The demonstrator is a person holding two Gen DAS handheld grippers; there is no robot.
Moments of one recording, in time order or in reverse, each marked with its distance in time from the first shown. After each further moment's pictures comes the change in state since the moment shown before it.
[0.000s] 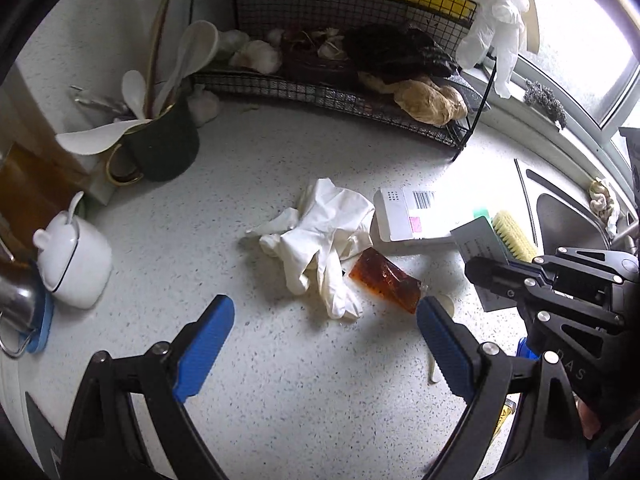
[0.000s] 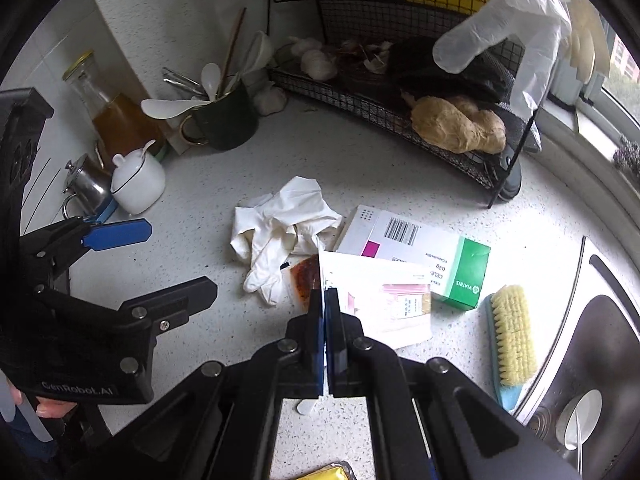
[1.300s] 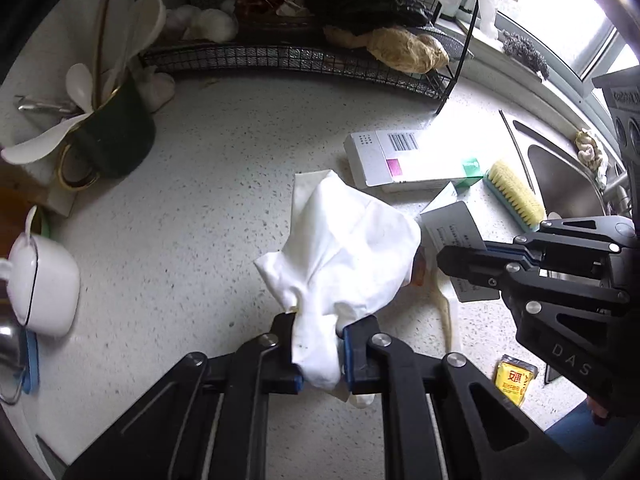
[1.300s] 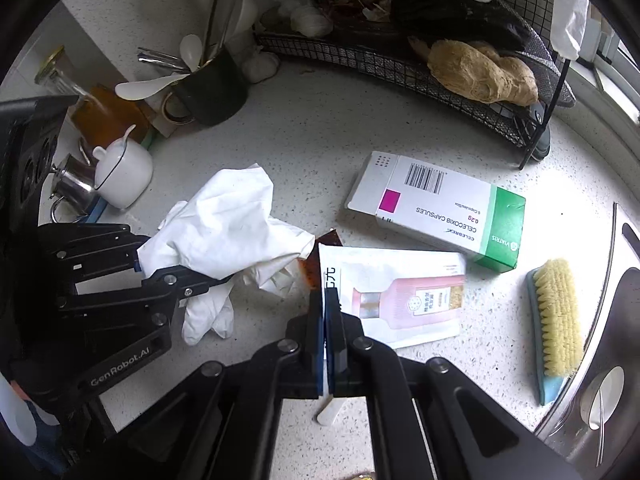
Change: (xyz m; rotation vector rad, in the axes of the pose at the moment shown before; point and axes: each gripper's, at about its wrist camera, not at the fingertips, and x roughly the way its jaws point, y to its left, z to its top) left arm 0.016 -0.001 -0.009 0.093 0.081 -0.058; right arm 0.019 0.012 0.010 0.009 0.068 0.054
